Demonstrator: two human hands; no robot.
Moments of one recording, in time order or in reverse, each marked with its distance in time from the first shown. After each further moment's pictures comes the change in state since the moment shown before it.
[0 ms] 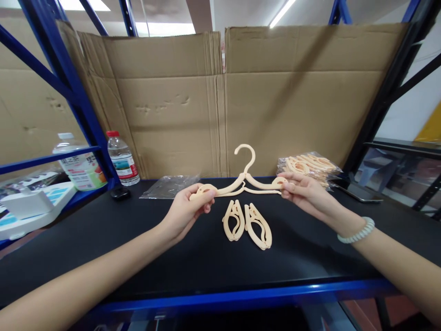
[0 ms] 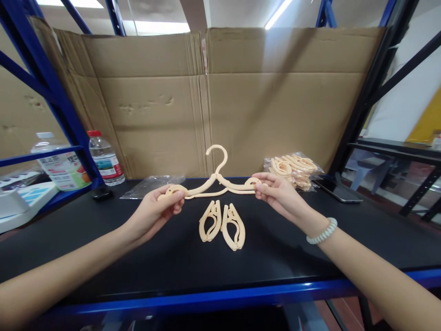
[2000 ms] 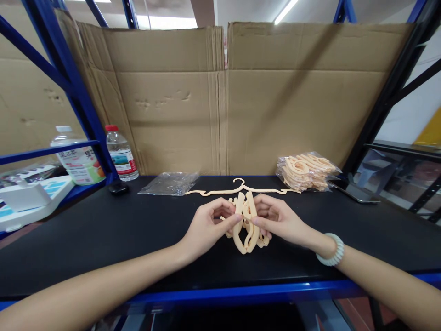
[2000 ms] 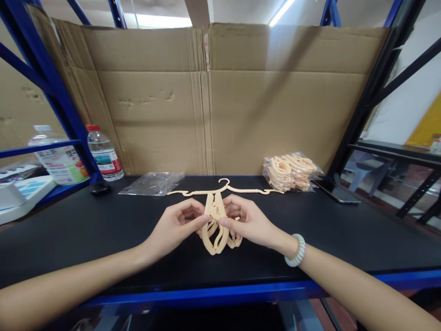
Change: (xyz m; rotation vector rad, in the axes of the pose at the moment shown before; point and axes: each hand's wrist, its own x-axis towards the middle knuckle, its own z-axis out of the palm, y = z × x) left_hand -0.019 -0.034 0.034 0.215 -0.181 0.088; right_hand -0.029 0.017 0.066 -0.171 -0.396 0.012
